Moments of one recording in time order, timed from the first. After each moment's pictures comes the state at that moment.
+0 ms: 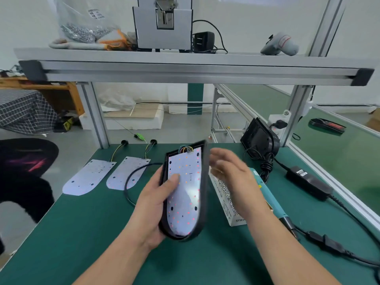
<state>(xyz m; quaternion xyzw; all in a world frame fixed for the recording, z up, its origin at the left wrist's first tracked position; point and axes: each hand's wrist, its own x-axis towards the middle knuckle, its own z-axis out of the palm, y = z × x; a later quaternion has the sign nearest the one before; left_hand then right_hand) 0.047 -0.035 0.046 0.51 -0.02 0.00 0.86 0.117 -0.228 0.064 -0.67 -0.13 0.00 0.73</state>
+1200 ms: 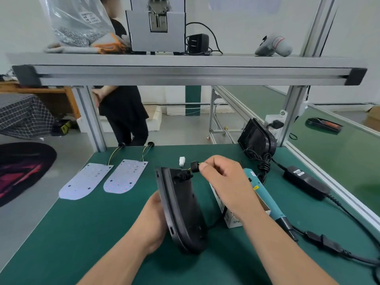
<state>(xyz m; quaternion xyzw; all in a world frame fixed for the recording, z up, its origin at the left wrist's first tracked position) 0.042 -0.041 0.042 0.64 0.05 -0.04 0.76 0.101 -0.226 0.076 -0.79 -0.18 -0.07 0.57</state>
